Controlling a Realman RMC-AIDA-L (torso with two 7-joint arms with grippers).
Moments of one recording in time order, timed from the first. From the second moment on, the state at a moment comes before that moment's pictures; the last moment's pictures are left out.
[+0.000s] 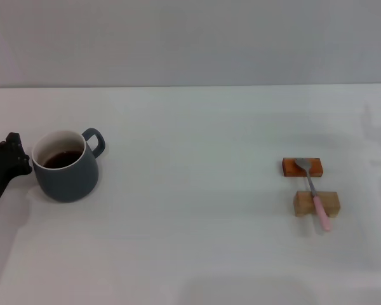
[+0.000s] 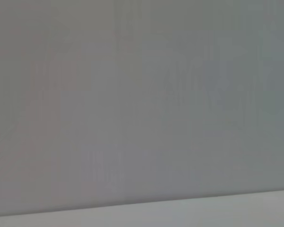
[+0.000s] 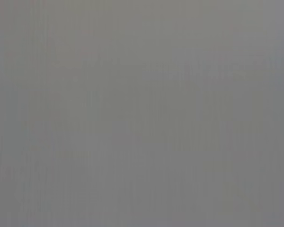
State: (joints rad) left arm -0.41 -2.07 1.74 0.15 -0.29 0.89 -0.17; right arm 0.47 2.07 1.26 0.31 -2.45 -1.04 0.00
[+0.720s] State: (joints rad) left arm -0.40 -2.07 1.96 0.22 -0.29 0.90 -0.17; right arm 0.48 2.07 1.27 0.31 -2.45 -1.04 0.00
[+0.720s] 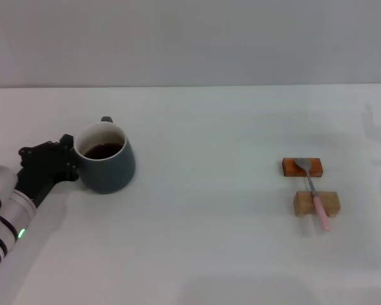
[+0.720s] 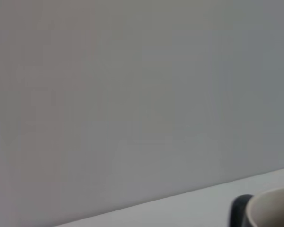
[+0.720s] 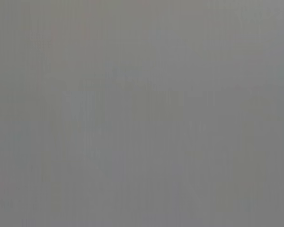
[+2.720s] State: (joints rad) left arm -0.49 -2.08 2.04 0.27 -0.29 0.90 -0.14; right arm 0.48 2.07 1.27 0.32 -2.45 -1.04 0.01
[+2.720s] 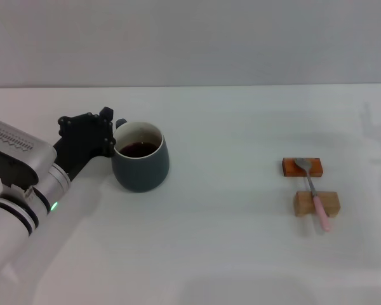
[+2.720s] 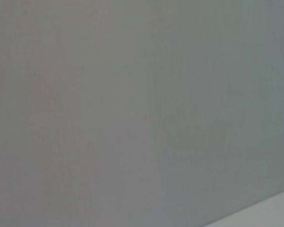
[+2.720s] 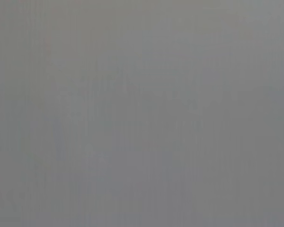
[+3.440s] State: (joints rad) left arm -0.47 -2.08 2.02 0.26 -0.30 0.90 -0.18; right arm 0.47 2.08 1.26 0.33 -2.45 -1.04 0.01
